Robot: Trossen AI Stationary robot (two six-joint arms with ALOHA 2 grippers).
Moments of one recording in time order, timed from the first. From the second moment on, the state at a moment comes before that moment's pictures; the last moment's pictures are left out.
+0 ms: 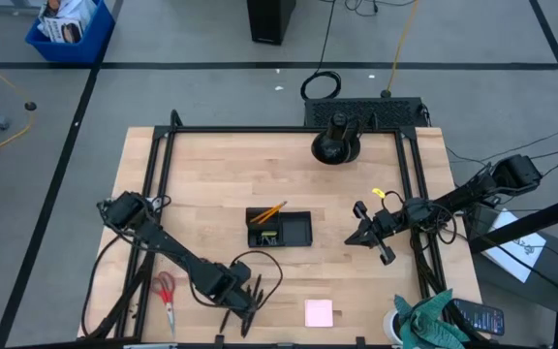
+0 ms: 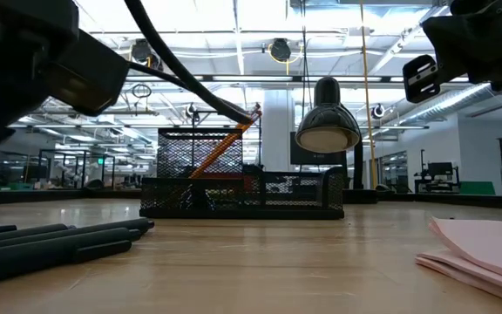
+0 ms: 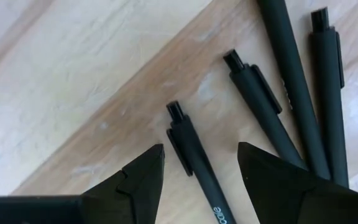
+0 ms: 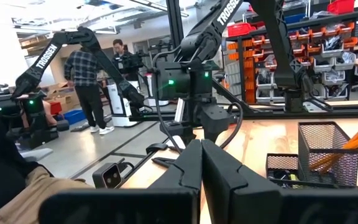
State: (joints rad) left arm -0.62 1.97 1.27 -0.72 0.03 -1.48; right arm 0.27 1.05 0.02 1.15 -0.13 0.17
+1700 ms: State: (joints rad) left arm -0.67 1.99 1.27 -0.71 -0.28 -1.31; right arm 0.27 1.05 0.02 1.16 -0.13 0.18
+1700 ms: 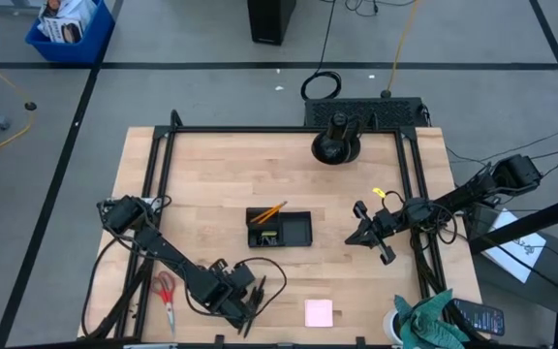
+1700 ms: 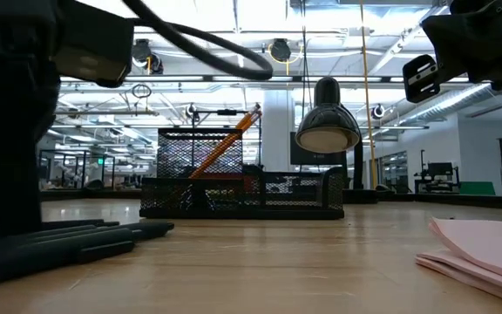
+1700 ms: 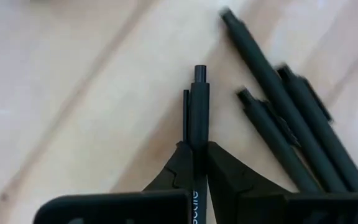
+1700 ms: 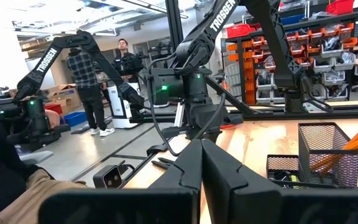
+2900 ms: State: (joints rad) left arm -0.29 1.41 1.25 -0.28 -0.49 0.11; right arm 0.27 1.05 0.02 1.17 -0.13 0.20
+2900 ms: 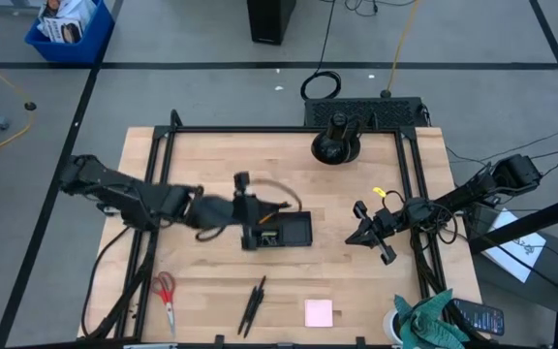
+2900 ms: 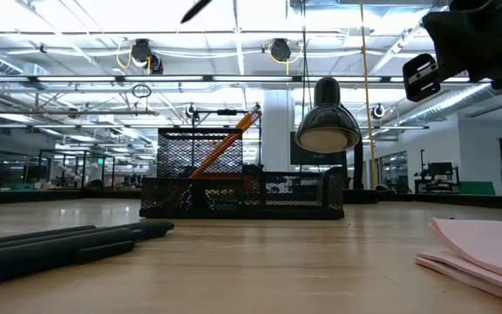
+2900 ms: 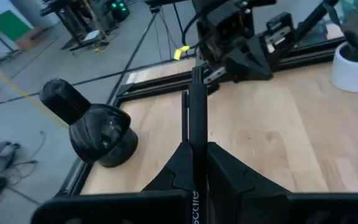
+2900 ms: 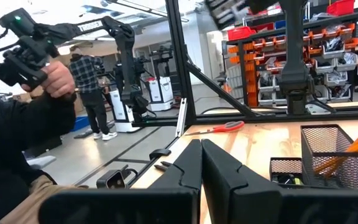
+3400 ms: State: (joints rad) left arm -0.03 1.39 0.70 0.58 0.11 0.07; right arm 0.27 1.05 0.02 1.17 -0.14 0.20
